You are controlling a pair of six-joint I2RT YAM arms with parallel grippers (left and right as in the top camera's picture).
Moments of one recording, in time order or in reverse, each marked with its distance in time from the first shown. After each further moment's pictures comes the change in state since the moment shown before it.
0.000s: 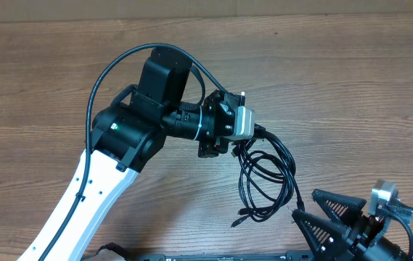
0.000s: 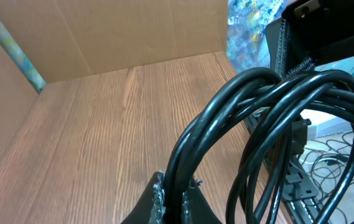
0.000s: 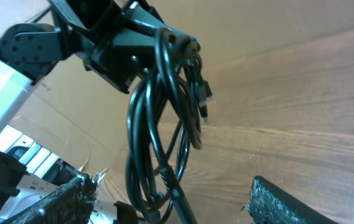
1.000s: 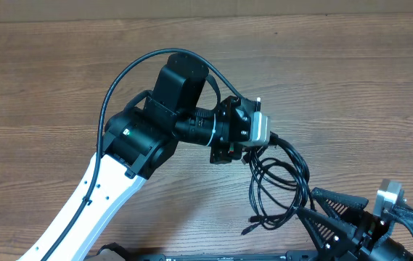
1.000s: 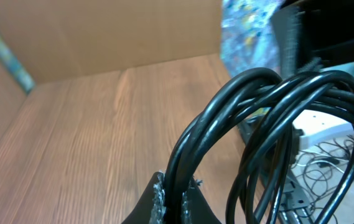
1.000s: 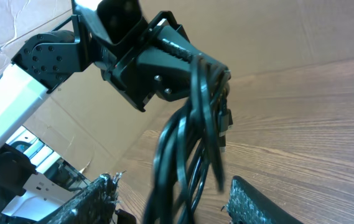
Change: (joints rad) left arm -0.083 0.001 0.000 0.050 -0.069 -0.092; right arm 0.000 0.000 0.001 0.093 -0.021 0.003
